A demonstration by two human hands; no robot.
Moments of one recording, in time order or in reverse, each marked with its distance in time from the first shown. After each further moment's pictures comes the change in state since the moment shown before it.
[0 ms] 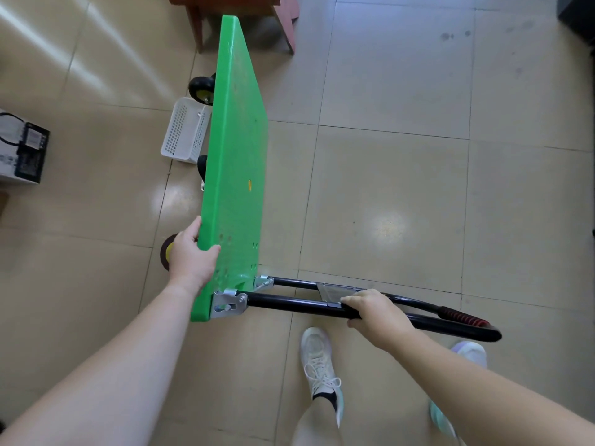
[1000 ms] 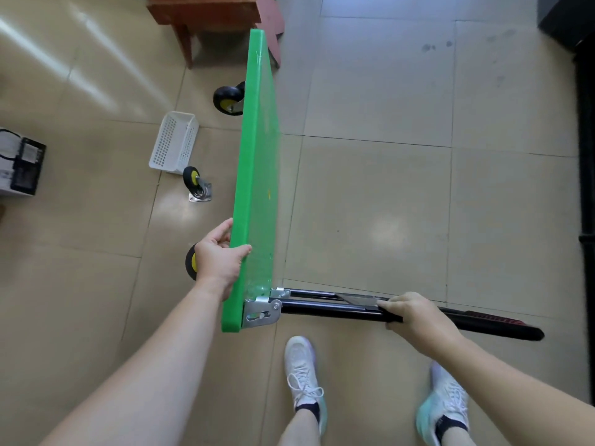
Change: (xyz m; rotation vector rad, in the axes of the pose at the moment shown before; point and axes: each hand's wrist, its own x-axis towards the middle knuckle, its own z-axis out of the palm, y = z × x) left_hand -0.061 0.105 0.086 -0.571 0.013 -0.056; right_hand -0.048 0.143 -0.034 0.094 0.157 -0.022
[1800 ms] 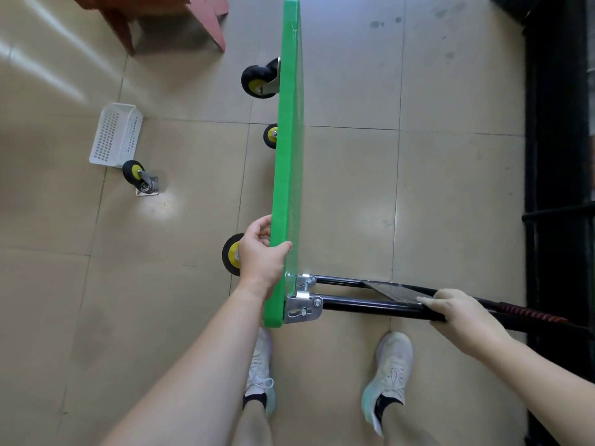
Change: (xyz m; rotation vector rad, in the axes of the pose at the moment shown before) left_hand -0.103 -0.027 0.228 0.133 -0.070 0.091; right_hand -0.092 0.220 -0.065 -0.119 -0.014 0.121
